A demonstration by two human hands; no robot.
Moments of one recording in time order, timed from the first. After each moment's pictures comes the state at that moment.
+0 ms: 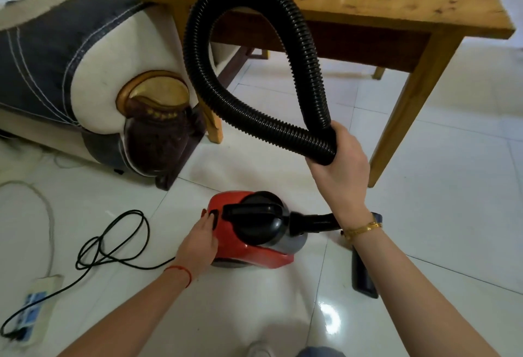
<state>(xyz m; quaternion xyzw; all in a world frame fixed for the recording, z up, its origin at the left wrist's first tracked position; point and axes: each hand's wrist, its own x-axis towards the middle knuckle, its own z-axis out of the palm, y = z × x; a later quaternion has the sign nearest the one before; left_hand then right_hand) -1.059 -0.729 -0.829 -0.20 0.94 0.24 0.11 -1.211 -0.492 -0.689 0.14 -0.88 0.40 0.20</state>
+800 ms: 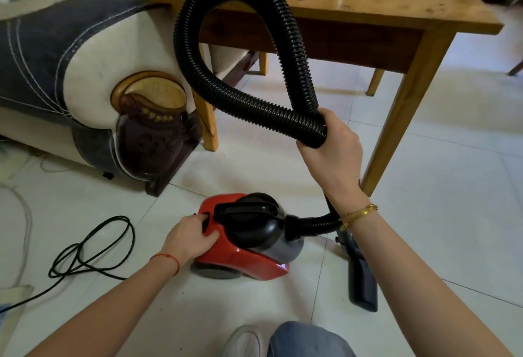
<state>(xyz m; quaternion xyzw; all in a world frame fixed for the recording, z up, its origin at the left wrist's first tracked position) -1.081 -0.738 -0.838 -0.20 0.95 0.21 0.09 -1.216 -0.501 -0.694 0.17 -0.88 0.39 0.22</state>
